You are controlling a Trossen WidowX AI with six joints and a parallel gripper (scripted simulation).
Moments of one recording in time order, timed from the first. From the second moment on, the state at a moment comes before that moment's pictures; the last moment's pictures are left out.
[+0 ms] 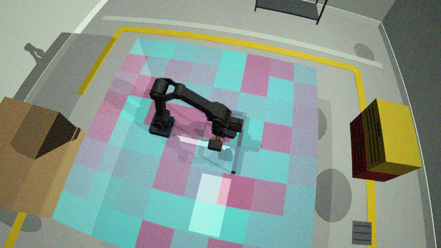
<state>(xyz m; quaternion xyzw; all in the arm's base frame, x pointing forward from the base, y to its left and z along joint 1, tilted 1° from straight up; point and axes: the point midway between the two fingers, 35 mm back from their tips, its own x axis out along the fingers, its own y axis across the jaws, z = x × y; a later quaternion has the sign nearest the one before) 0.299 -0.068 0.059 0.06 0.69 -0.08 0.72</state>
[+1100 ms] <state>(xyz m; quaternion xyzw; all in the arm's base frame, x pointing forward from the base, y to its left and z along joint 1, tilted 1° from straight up) 0.298 -0.069 0.024 0.06 0.69 -0.08 0.71</state>
